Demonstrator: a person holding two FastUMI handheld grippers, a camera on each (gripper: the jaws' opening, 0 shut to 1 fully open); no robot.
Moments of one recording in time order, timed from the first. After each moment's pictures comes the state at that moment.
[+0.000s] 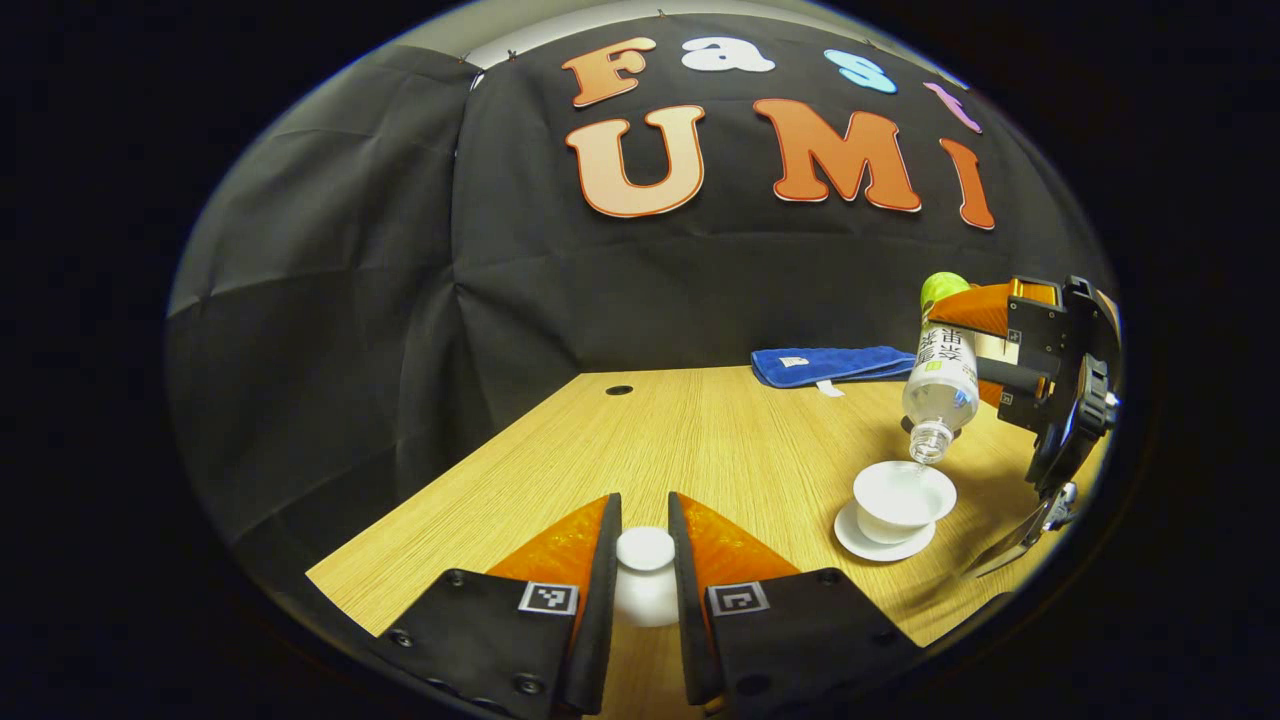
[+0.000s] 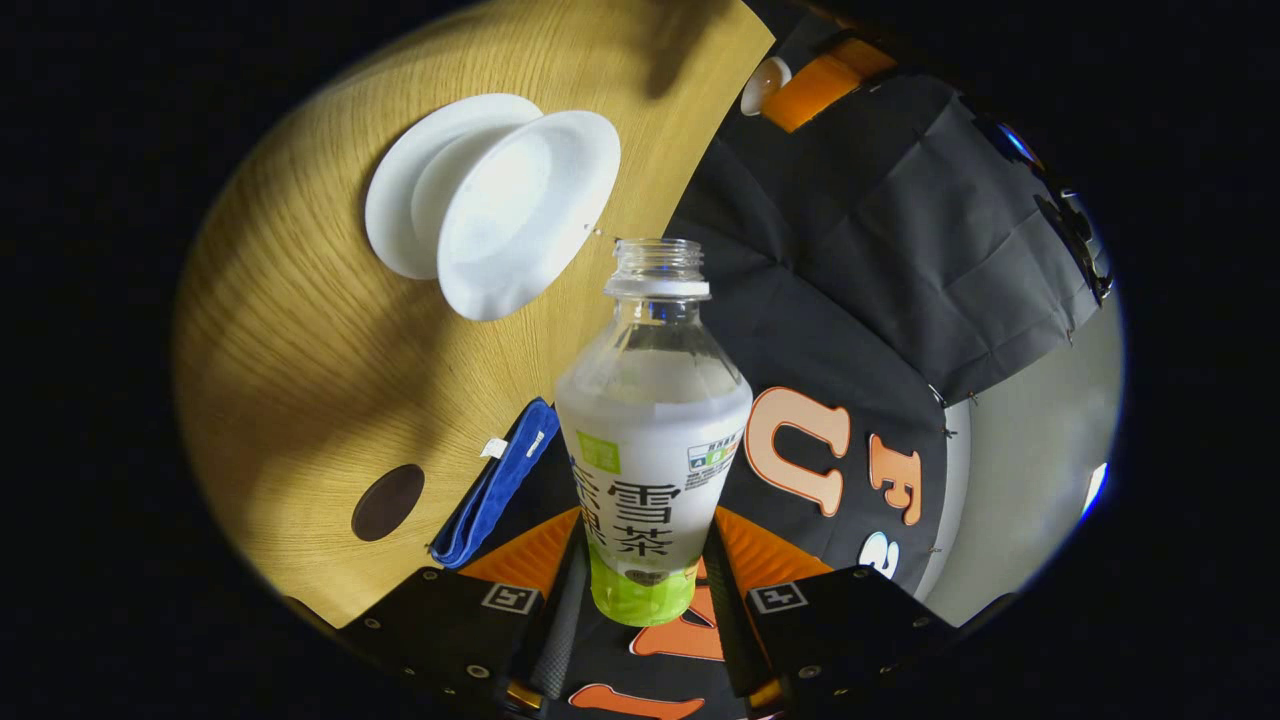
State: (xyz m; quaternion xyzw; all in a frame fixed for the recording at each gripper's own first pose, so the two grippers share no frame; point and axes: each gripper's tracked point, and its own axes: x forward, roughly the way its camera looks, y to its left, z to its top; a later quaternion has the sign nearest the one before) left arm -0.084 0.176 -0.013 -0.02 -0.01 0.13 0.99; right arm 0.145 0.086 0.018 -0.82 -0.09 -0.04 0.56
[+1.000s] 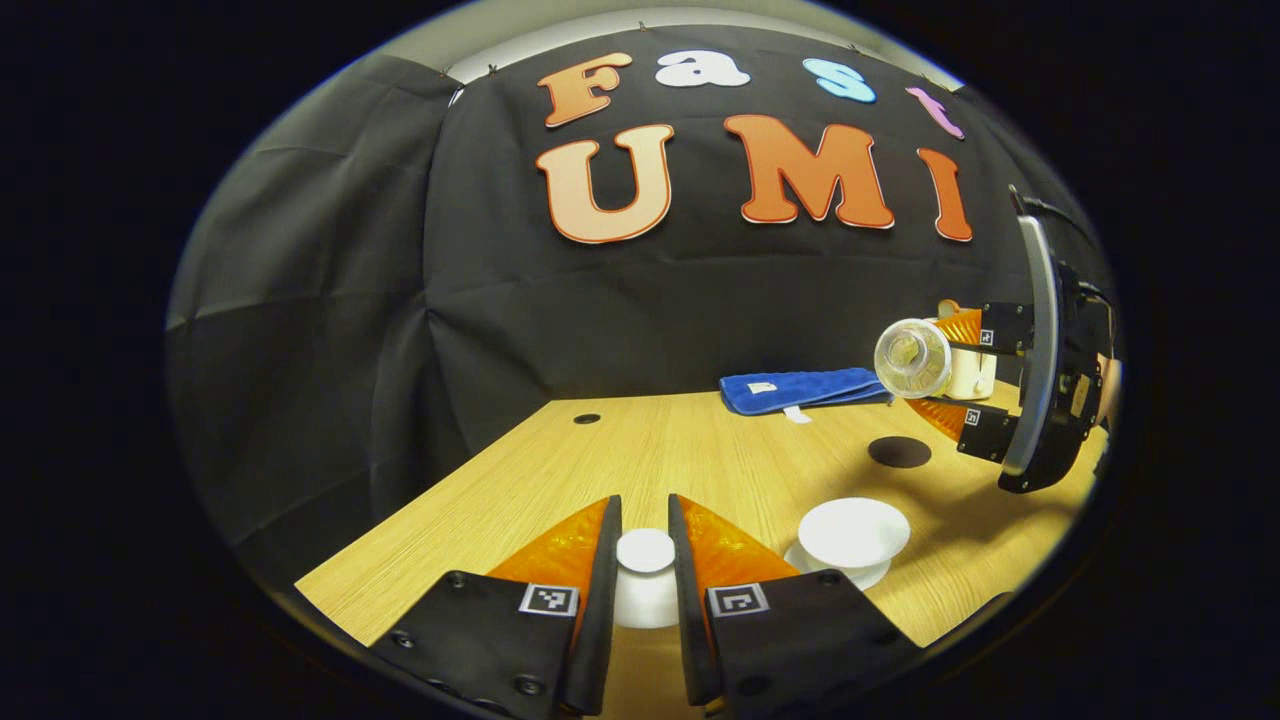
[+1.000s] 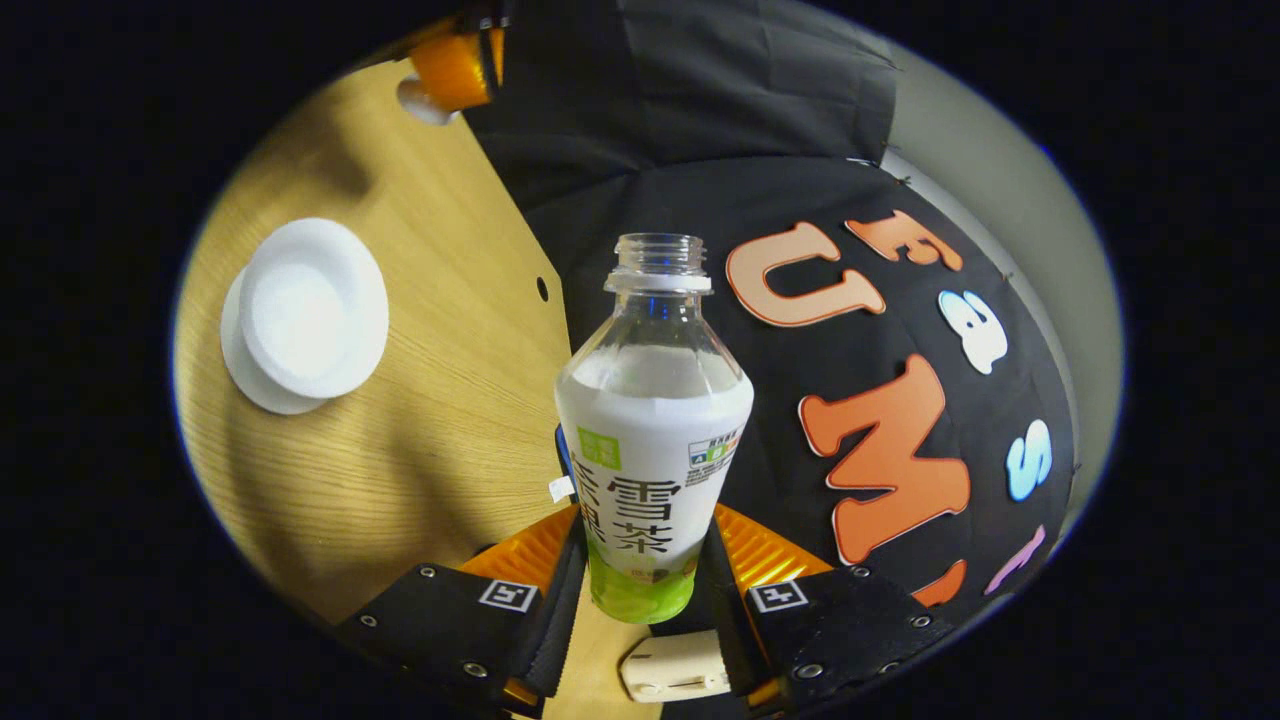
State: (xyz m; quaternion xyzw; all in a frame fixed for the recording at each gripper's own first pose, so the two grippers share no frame) left arm -0.068 0.134 0.021 -0.01 -0.04 0.10 0.99; right arm 0.156 0.028 0.010 -0.51 -0.04 -0.03 0.86
